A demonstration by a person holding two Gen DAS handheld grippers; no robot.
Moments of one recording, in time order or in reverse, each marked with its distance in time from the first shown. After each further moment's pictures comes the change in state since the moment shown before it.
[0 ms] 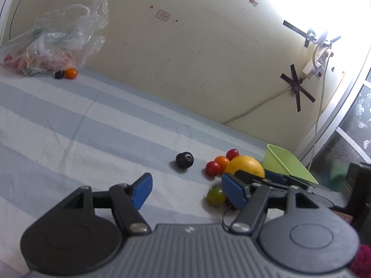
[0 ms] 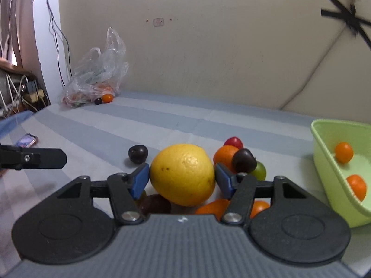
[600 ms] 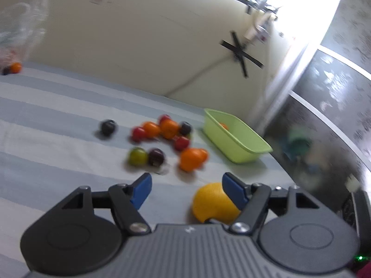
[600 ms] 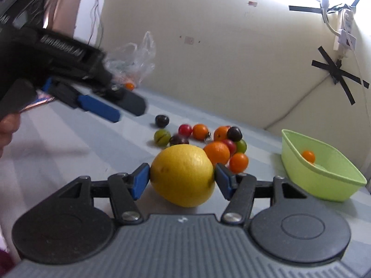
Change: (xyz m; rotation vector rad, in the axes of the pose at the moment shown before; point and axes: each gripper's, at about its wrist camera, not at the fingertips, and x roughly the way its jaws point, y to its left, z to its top) left arm -0.003 -0.074 -0.035 0.130 0.122 -0.208; right arm -0.095 0.019 -0.077 -0.271 -0.103 -0.044
